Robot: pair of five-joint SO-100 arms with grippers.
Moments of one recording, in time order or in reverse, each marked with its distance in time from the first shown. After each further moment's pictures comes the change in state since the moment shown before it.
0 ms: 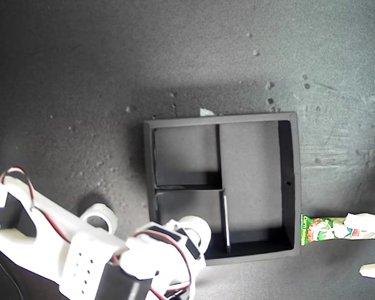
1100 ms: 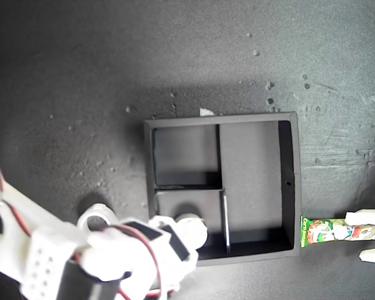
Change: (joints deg) arm 0 -2.5 25.0 20.6 0.1 1.1; arm 1 -0.4 -1.4 14.2 -13.6 2.9
